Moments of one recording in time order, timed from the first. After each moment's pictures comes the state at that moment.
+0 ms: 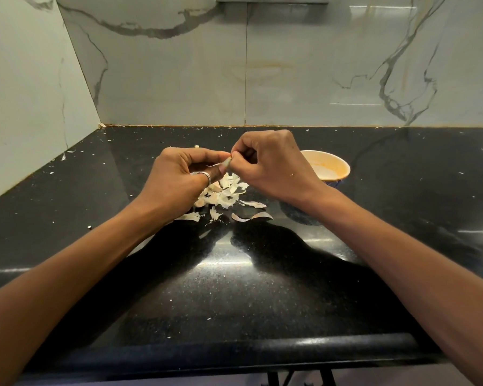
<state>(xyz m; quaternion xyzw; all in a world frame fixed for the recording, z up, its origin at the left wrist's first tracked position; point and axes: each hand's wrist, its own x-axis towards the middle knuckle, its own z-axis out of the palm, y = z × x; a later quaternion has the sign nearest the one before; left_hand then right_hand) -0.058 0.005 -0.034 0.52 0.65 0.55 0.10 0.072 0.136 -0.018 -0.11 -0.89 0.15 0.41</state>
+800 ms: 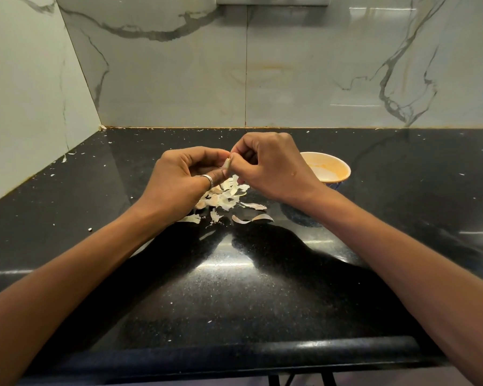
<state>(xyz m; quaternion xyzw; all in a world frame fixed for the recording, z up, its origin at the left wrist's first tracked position) -0.051 0.004 -0.030 0.50 0.62 0.58 0.14 0.071 0.137 -0.018 -0.12 -0.89 0.21 0.38</state>
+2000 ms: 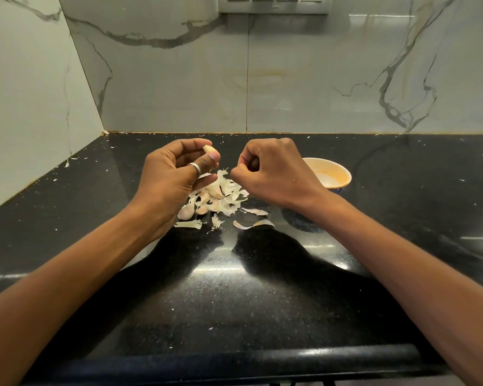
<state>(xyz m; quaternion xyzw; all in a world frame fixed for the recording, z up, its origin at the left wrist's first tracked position) -0.054 0.008 -0.022 0.34 0.56 0.72 0.21 0.076 0.131 -0.013 -0.16 -0.90 0.17 0.37</state>
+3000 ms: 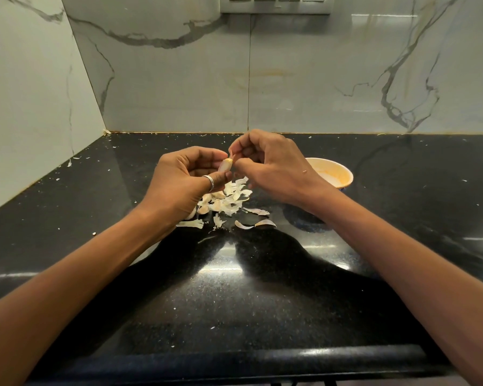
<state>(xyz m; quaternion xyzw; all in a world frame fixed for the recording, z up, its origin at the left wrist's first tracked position) -0.049 0.006 -0.026 0.43 0.61 0.65 0.18 0.072 0.136 -0.007 -0.14 -0.88 0.30 0.33</state>
